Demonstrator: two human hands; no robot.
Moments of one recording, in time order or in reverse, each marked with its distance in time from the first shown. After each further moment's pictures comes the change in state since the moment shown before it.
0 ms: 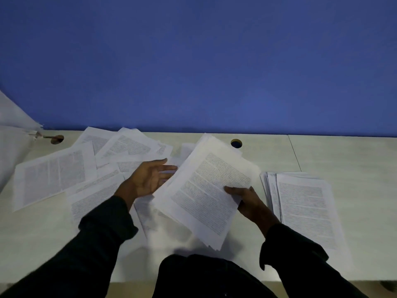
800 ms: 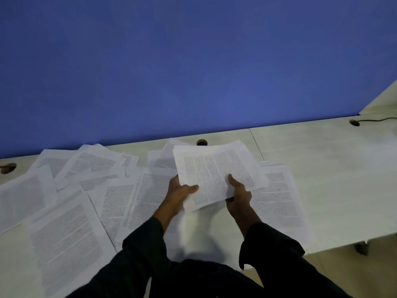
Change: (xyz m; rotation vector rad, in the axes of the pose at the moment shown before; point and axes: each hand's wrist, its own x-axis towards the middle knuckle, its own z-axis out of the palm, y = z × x) left_hand 0.036 -0.093 0.182 0.275 0.082 0.294; right_hand -0.027 -0.009 -0.052 0.473 0.511 -0.275
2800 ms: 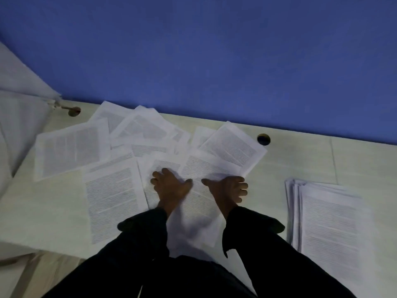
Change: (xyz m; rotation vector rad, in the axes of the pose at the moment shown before) left_hand 0.032 -0.034 -0.152 0.836 0.762 -0.277; right_hand 0.007 0.142 0.146 -1.729 0.093 0.170
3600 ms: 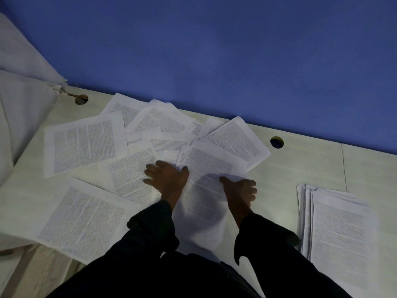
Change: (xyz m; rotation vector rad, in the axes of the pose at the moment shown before) left_hand 0.043 -0.021 -0.014 -0.034 0.182 -0.173; right_hand -0.008 -0.014 0.005 0.267 0.028 0.147
